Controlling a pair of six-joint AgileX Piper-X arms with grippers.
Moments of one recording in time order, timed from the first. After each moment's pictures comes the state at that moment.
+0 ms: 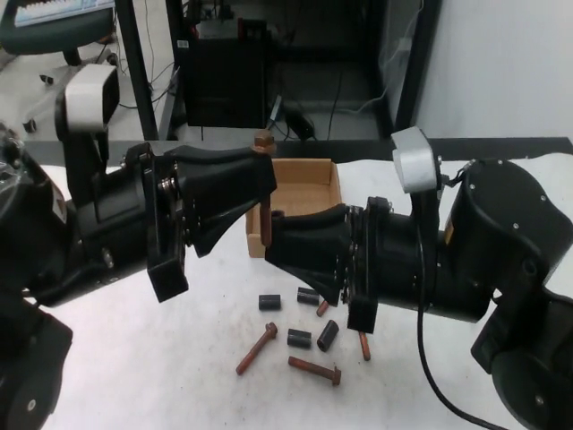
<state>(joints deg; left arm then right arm) -22.0 69.1 -24.2 -58.8 52.9 -32.6 35.4 83.6 -31.4 -51.4 -42.4 26.0</state>
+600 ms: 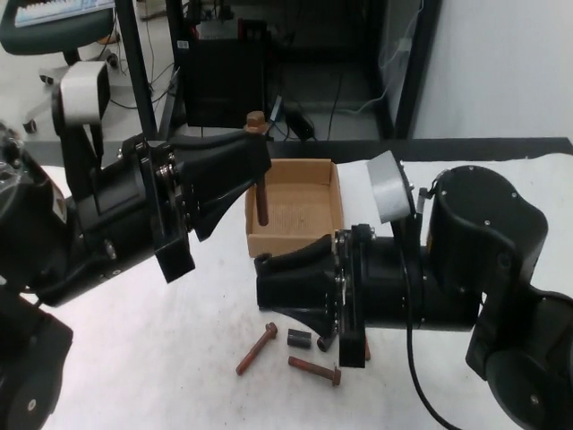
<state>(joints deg) -22.1 69.1 -24.2 -58.8 47.7 -32.1 36.7 83.6 -32.4 -41.3 -45.9 19.2</state>
